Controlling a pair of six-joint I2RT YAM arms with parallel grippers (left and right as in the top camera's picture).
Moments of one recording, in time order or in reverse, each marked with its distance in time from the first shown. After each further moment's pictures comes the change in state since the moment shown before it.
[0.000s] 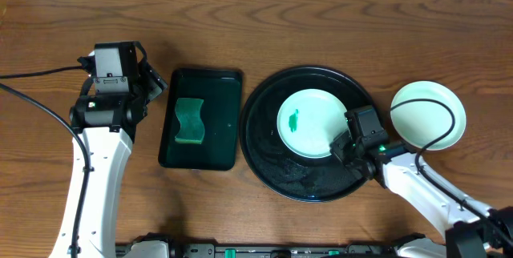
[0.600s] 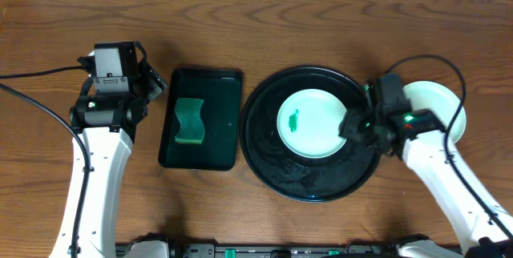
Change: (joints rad) left arm 0.000 0.000 0.000 0.000 0.000 0.000; right arm -0.126 -0.037 0.335 -0.396 -0.037 -0.646
